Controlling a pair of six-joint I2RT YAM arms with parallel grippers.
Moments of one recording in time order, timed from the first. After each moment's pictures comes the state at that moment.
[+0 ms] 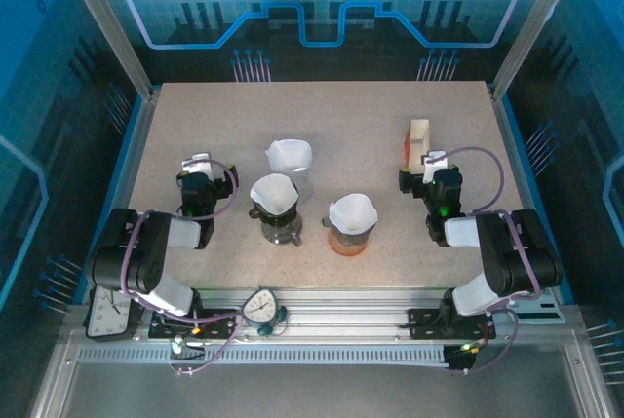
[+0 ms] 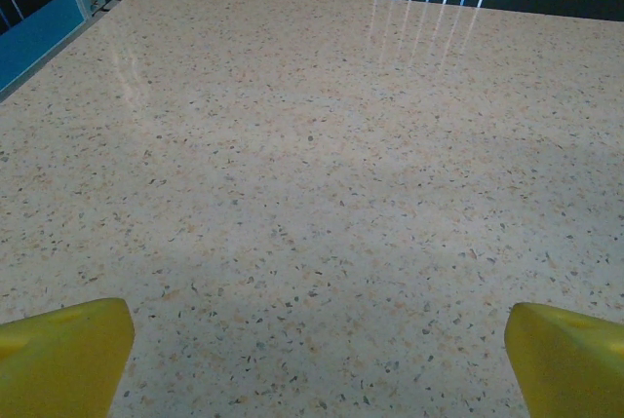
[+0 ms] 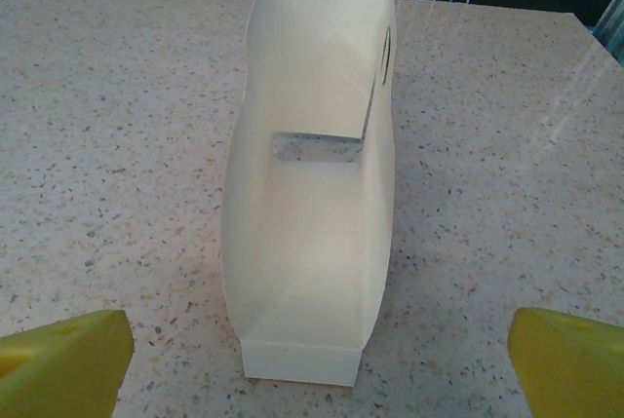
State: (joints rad) left arm -0.03 1.55 0.35 0.84 -0.22 -0.14; right arm 0.09 1.53 0.38 0.77 0.13 -0.05
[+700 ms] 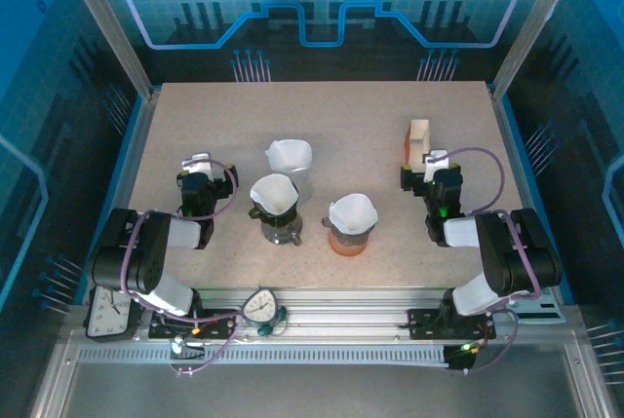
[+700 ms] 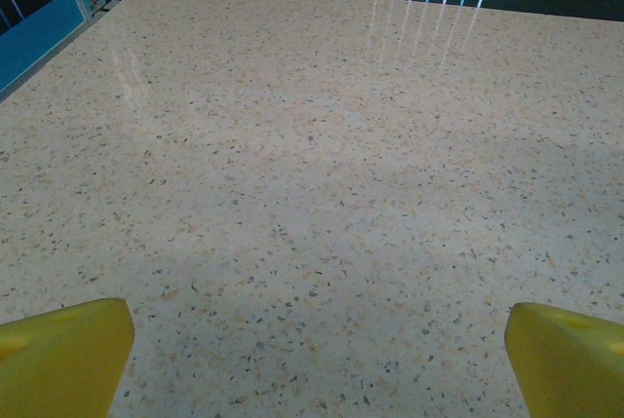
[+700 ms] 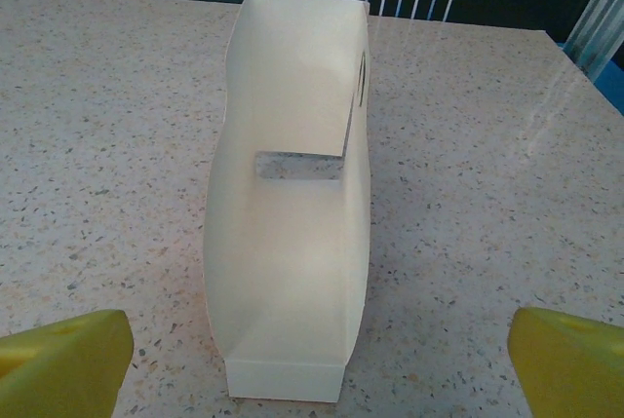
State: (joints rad) left arm -0.03 1.55 0.35 0.84 -0.22 -0.14; right arm 0.10 1.53 0.38 0.81 0.18 -0.05
